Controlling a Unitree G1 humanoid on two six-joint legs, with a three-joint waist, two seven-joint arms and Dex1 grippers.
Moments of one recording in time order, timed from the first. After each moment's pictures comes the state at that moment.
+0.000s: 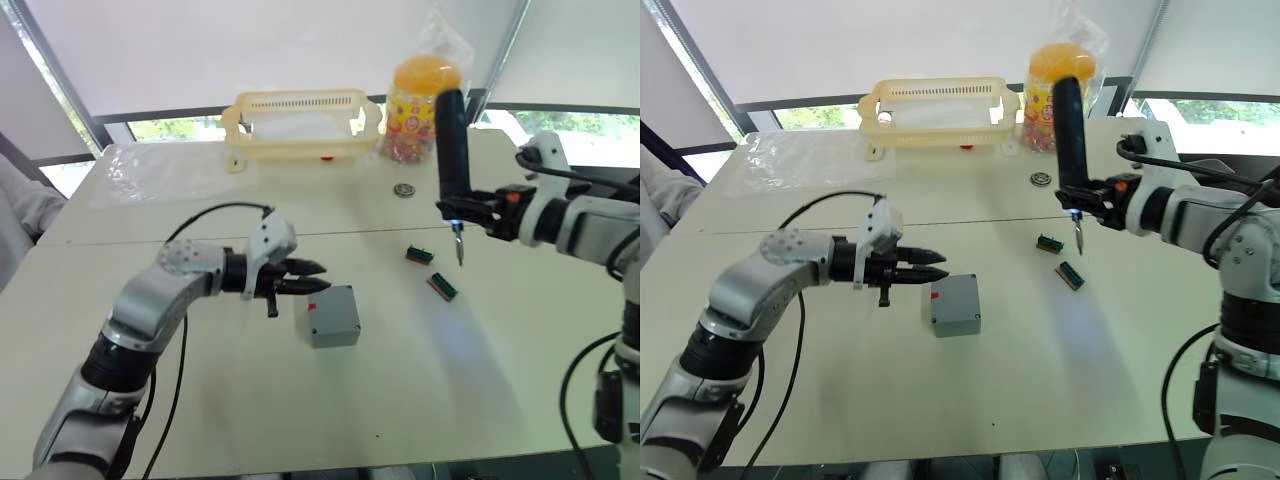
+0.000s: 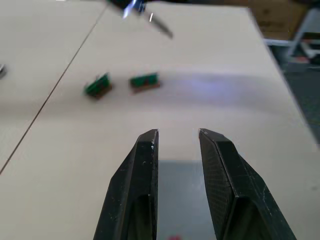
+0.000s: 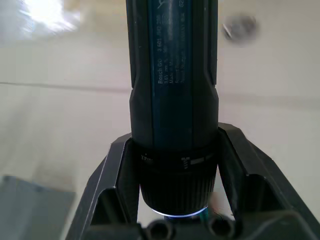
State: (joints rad) left arm -0.72 0.59 -0.18 -0.33 -0.50 0.75 -1.08; right arm -0.75 -0.91 -0.27 -0.04 0.76 1.47 0.44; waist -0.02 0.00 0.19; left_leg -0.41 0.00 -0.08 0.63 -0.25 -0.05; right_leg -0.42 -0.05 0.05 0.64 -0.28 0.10
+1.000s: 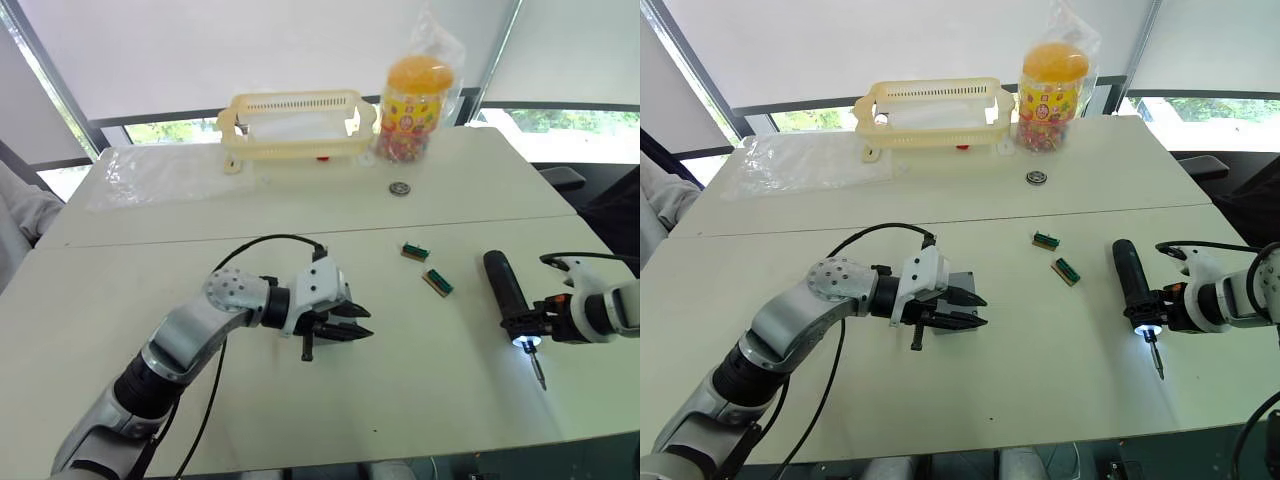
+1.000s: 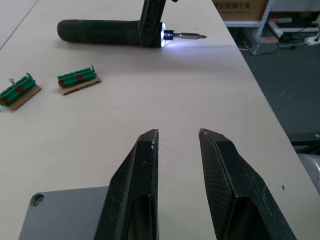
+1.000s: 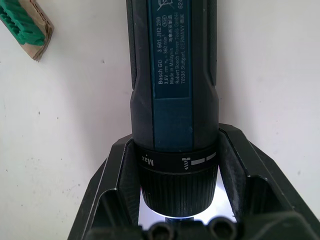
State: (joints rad) left arm -0.59 0.53 -0.37 -0.38 -0.38 0.64 -0.99; right arm -0.55 -1.08 -0.16 0.22 0.79 1.61 0.43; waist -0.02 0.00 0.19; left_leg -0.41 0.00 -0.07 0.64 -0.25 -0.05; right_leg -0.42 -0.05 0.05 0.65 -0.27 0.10
